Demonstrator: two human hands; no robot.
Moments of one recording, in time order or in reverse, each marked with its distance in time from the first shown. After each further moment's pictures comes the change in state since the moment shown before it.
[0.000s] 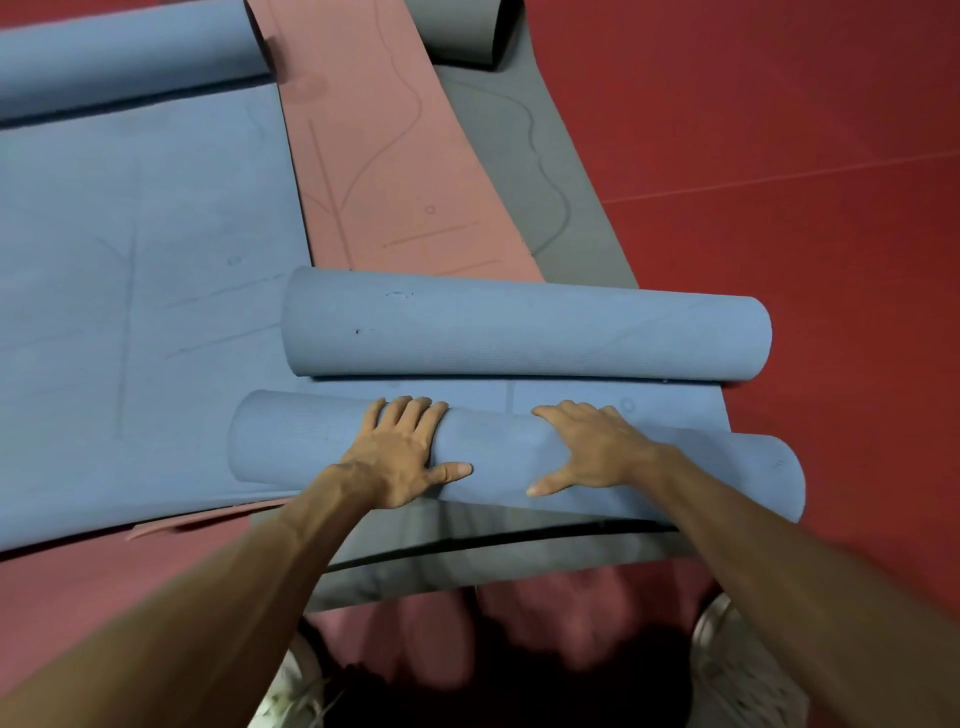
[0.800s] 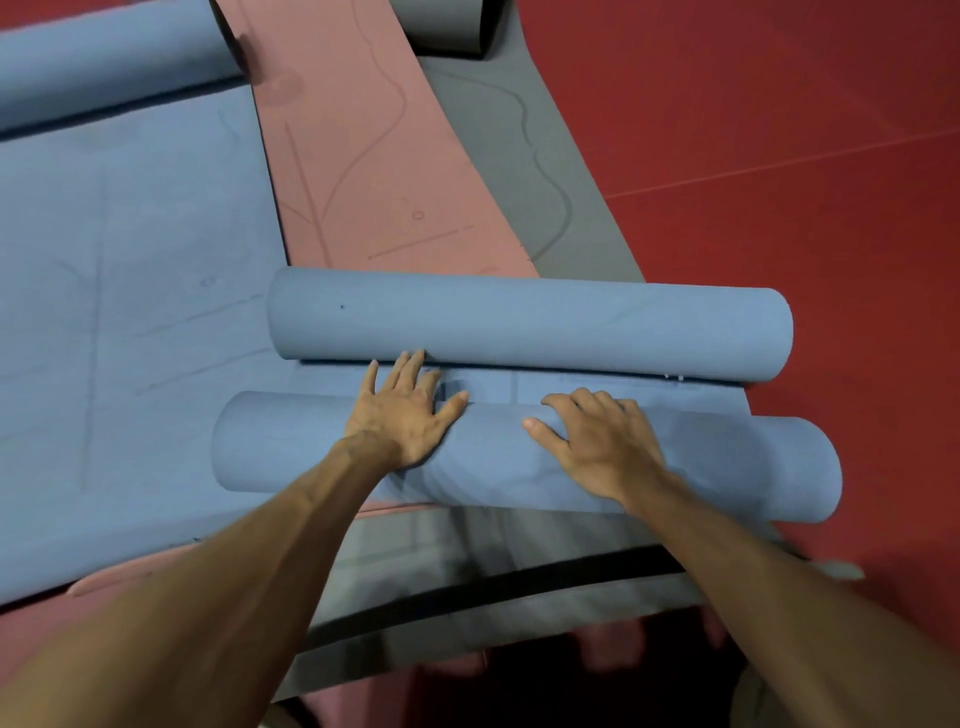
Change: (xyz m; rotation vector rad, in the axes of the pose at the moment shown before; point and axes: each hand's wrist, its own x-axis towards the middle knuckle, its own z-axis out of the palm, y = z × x) left_hand 0.079 -0.011 -0.031 -0.087 0.003 -0.165; right_hand 0.036 0.001 -0.002 -0.037 0.355 0.188
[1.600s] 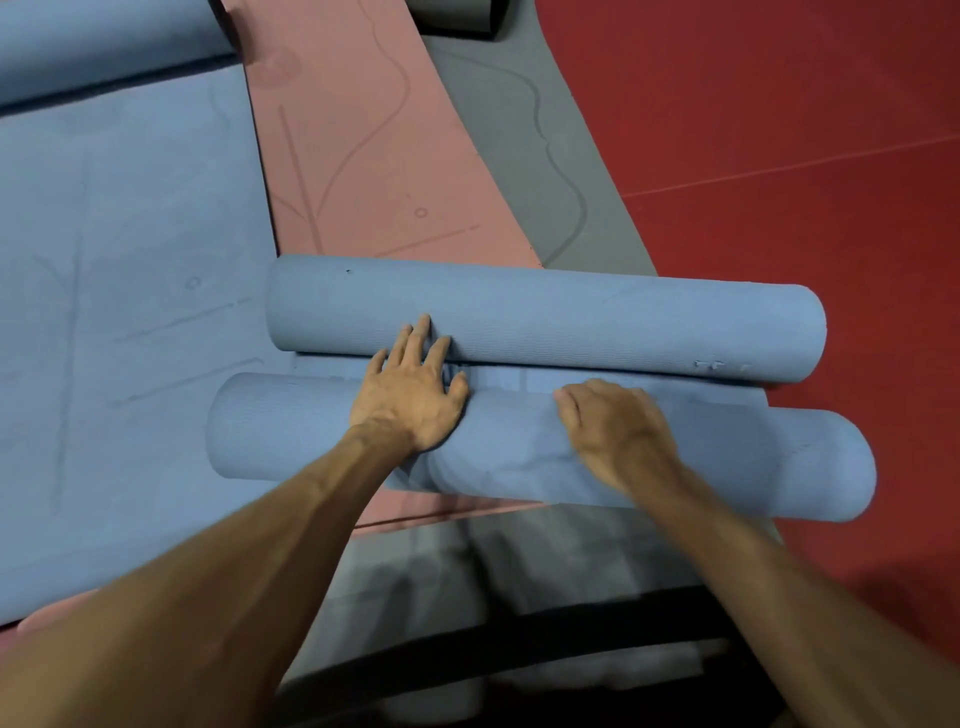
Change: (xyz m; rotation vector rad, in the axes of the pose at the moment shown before) left_hand 0.043 0.005 -0.017 -0.076 0.149 -0.025; right_hand 0.047 0.002 -0.010 0.006 0.180 0.023
